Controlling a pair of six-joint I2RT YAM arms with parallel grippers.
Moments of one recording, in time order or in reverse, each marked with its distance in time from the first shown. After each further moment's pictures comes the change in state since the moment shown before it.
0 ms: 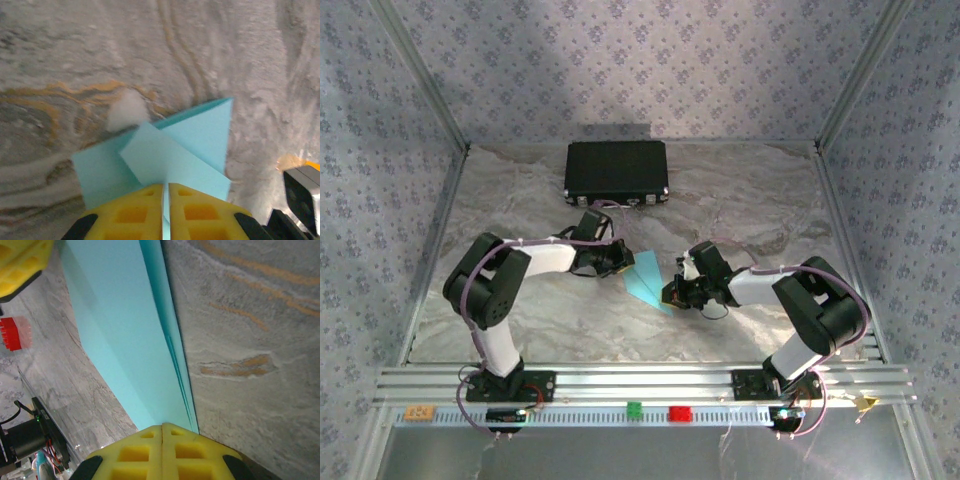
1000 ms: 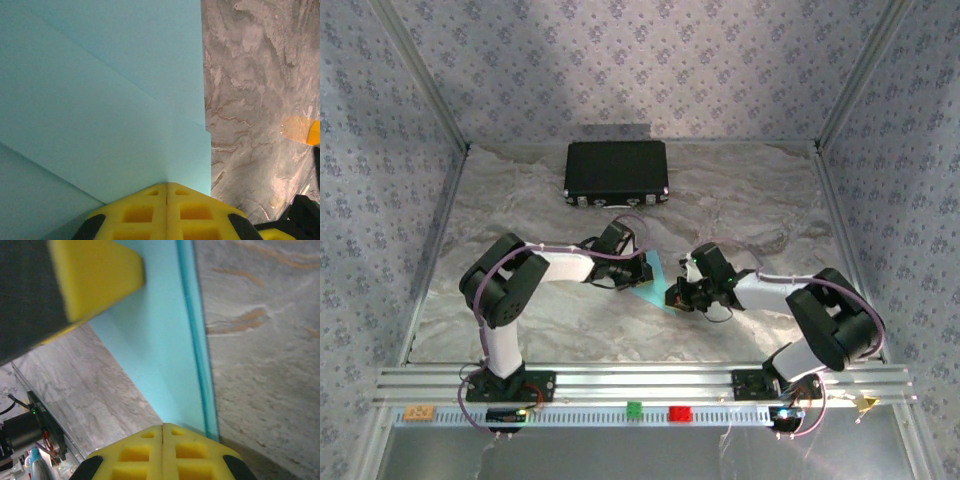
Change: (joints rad) left arm -0.145 0.077 0.009 0.076 0.014 -0.033; right arm 0.016 -0.092 -0.014 -0.096 0.023 -0.012
